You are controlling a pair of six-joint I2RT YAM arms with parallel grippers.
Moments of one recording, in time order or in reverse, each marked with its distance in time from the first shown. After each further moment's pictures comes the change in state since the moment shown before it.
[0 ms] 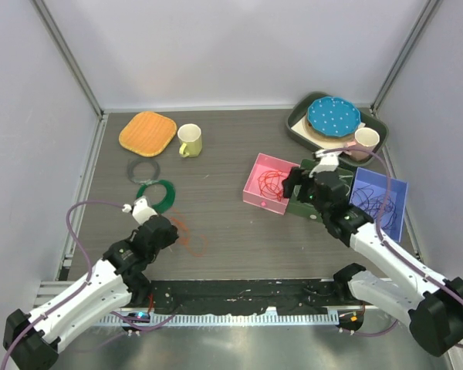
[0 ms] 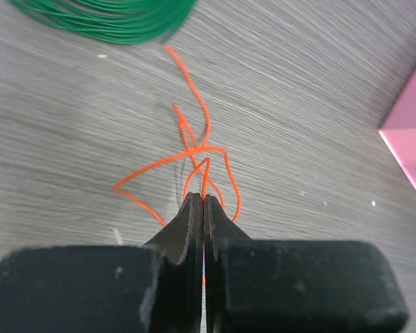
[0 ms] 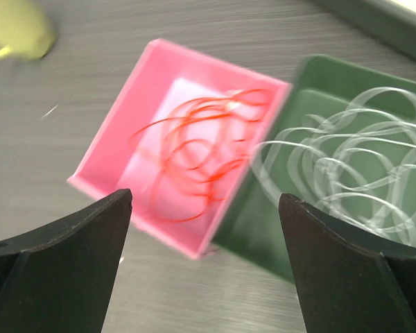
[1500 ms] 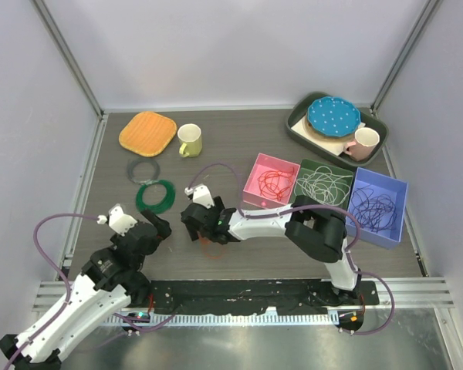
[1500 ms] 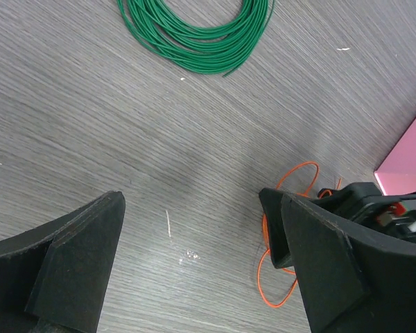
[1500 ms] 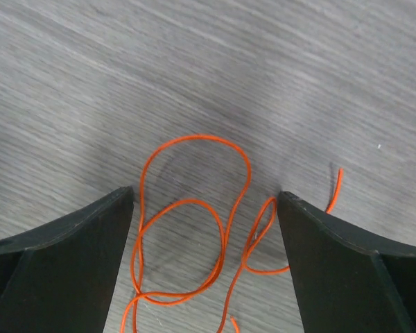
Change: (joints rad) left arm 0.000 -0.199 0.107 -0.336 -0.114 -0.132; right arm 0.750 1.083 0.709 -0.110 0.241 0.168
